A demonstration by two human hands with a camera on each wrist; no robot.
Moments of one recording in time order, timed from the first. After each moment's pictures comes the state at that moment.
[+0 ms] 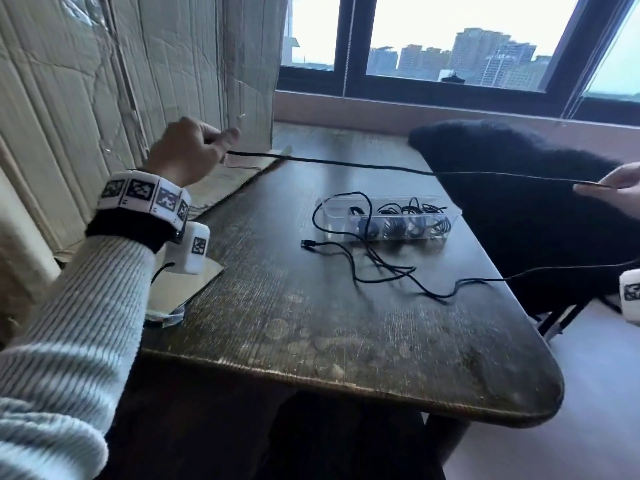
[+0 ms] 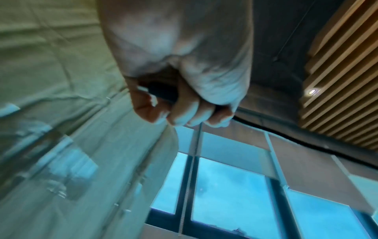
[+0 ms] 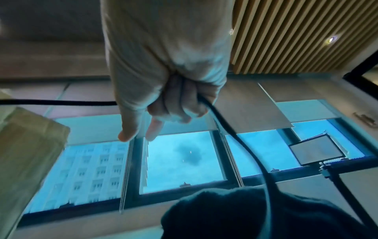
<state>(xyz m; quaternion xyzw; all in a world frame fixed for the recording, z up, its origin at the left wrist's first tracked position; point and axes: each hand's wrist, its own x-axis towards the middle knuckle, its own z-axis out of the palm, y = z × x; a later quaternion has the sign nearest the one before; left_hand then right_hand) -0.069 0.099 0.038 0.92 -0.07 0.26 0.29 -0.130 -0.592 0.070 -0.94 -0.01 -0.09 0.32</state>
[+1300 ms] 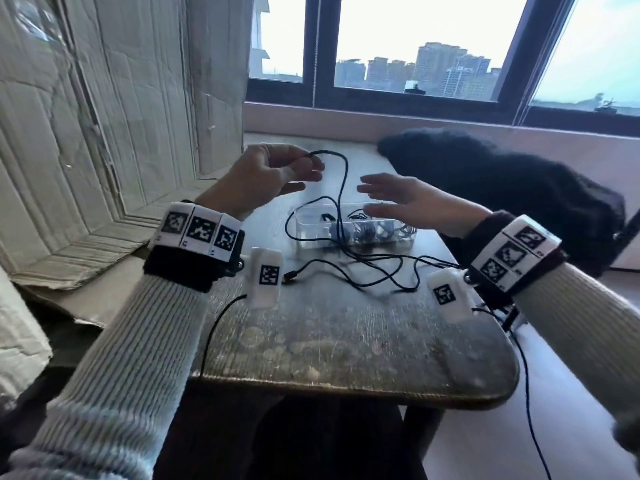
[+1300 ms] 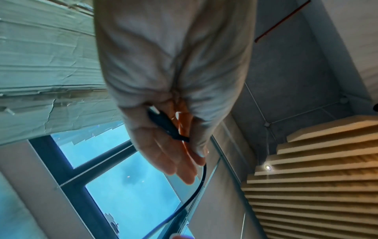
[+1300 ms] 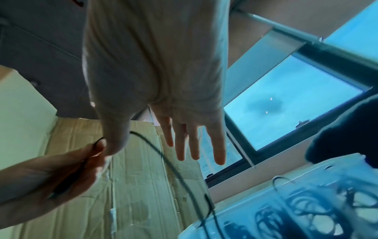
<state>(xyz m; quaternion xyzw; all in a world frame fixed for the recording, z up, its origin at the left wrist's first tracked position) -0.121 -0.026 0.048 0.73 -0.23 0.03 0.65 -0.124 -0.278 0.034 -0.91 -0.18 0.00 0.38</state>
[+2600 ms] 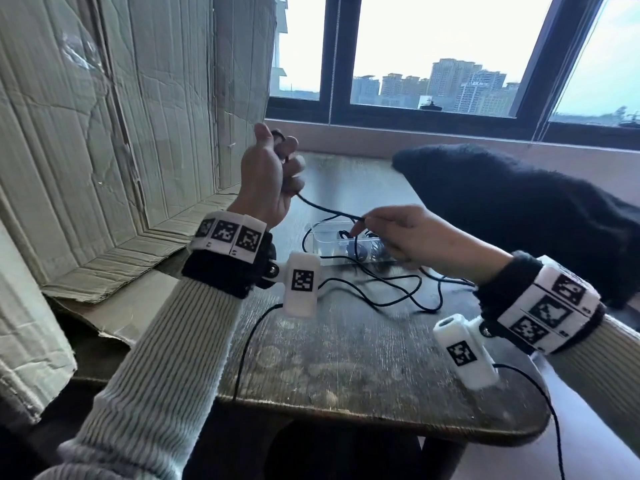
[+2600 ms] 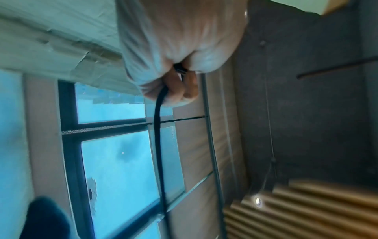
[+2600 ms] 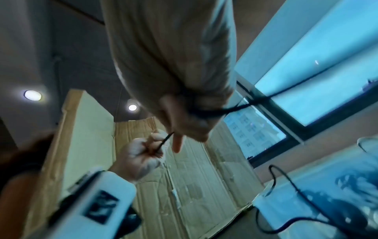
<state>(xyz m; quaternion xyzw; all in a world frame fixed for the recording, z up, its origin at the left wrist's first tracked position) -0.098 -0.029 0.063 0.43 -0.13 0.06 0.89 -0.167 -0.230 0.040 -0.88 -0.18 -0.01 0.43</state>
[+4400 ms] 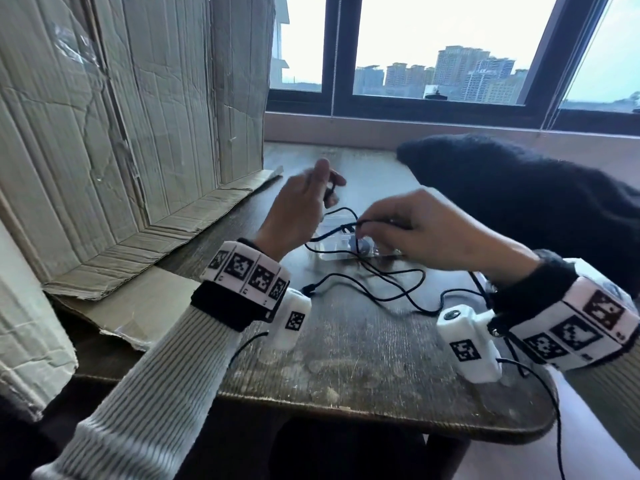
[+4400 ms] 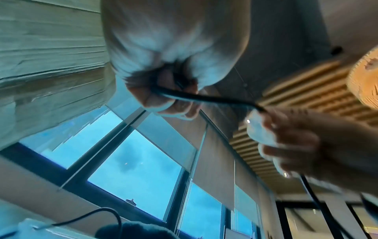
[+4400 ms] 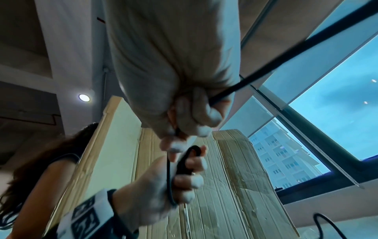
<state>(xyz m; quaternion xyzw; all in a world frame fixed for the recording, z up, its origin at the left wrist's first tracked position) -0.120 -0.051 0.025 0.76 -0.23 0.15 0.59 -0.182 -0.228 0.052 -0.91 -0.29 -0.11 0.28</state>
